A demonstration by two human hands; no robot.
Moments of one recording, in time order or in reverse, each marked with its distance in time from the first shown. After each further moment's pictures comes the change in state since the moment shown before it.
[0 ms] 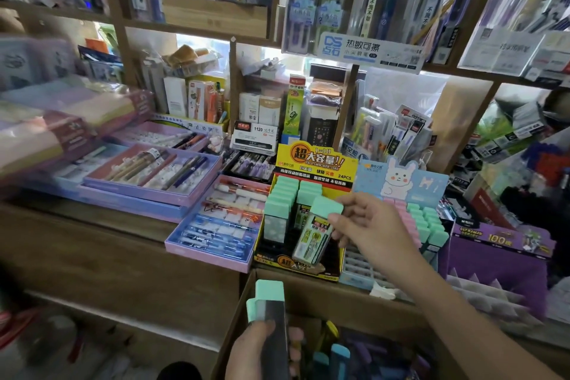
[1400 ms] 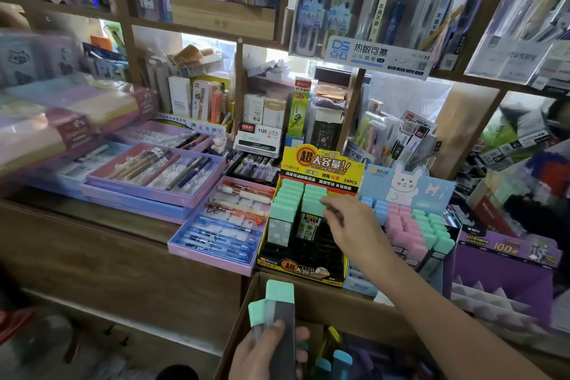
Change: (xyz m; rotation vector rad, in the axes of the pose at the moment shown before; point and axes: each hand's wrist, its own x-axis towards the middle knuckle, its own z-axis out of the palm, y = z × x) left_hand -0.012 0.005 -0.001 0.078 -0.108 0.111; right_hand 0.046 0.034 0.026 -0.666 0.073 -0.292
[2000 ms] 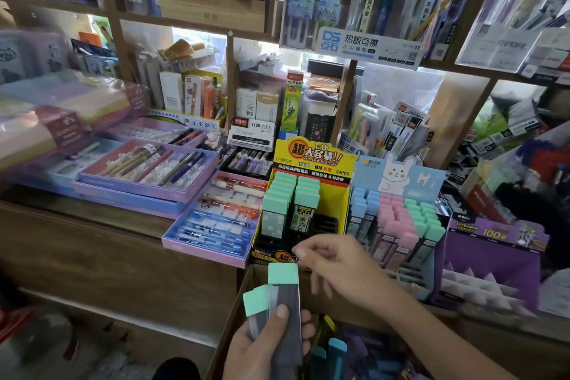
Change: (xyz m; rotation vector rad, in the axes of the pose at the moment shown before) left_hand 0.001 -0.017 0.005 0.004 -0.010 0.097; right_hand -0.066 -0.024 -0.007 0.597 -0.417 0.218
